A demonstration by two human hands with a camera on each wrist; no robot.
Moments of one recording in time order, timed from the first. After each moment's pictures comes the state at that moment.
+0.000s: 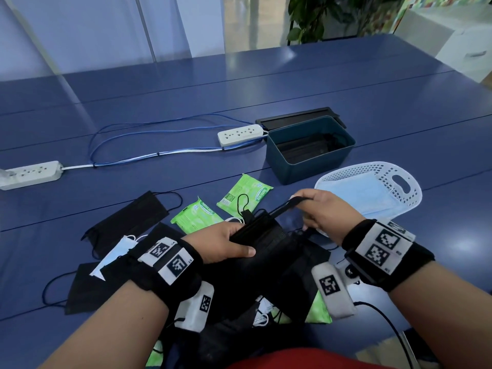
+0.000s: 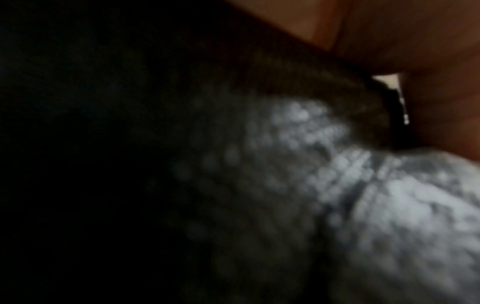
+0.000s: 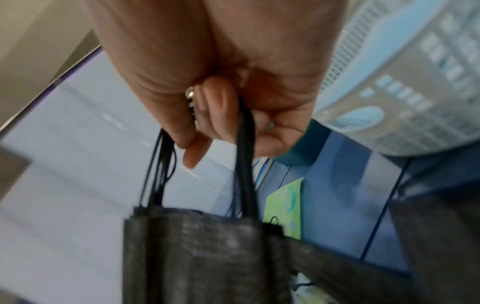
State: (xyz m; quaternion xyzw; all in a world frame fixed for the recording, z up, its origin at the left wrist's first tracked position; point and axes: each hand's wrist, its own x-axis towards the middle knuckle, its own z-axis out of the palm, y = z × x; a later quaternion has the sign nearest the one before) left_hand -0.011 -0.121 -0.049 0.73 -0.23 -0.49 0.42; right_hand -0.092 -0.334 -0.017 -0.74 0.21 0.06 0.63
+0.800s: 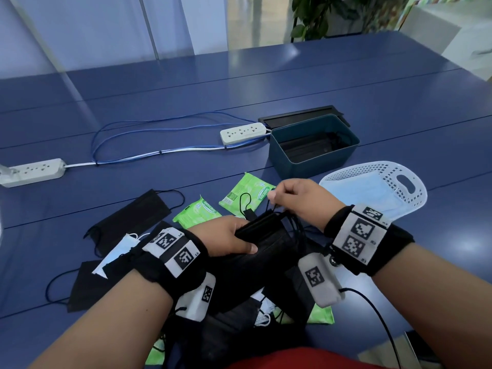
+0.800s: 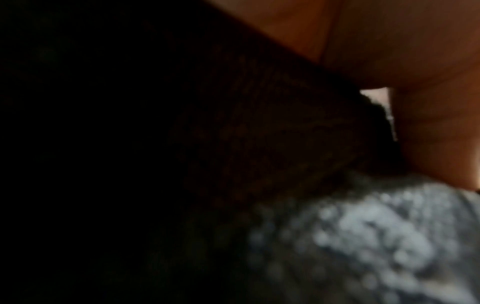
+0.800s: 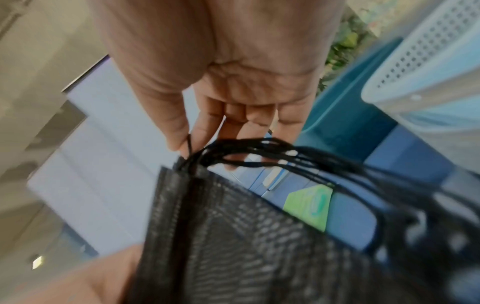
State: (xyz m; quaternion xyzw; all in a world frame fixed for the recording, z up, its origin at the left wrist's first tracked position) left_hand -0.004 -0.128 -0.036 0.79 -0.30 -0.44 0.31; right_hand -0.065 -0.318 -0.011 -0.84 0.12 0.06 0.53
